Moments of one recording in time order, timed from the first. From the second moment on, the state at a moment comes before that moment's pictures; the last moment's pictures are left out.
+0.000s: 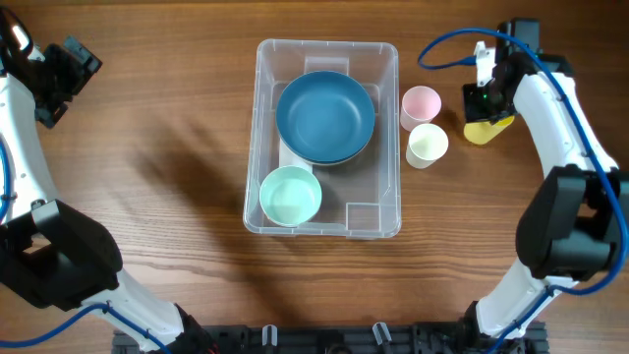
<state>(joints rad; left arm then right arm) 0.45 1.92 1.88 -1.05 0.20 -0.42 -0.09 1.94 1.54 -0.88 0.04 -0.18</state>
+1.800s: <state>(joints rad) 0.45 1.92 1.88 -1.05 0.20 -0.42 -0.09 1.95 1.48 -0.85 0.00 -0.16</state>
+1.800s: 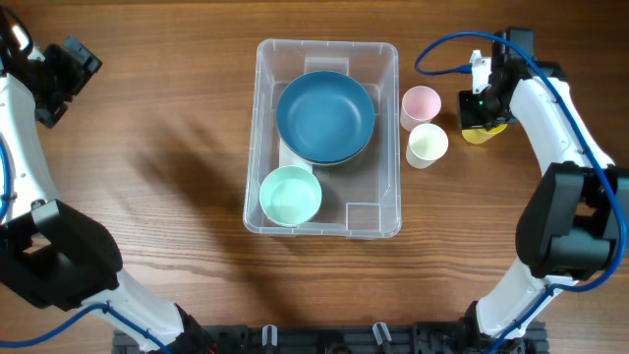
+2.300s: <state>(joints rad) 0.45 1.92 1.88 -1.05 0.20 -0.42 0.00 1.87 1.69 -1.10 0.02 -0.16</state>
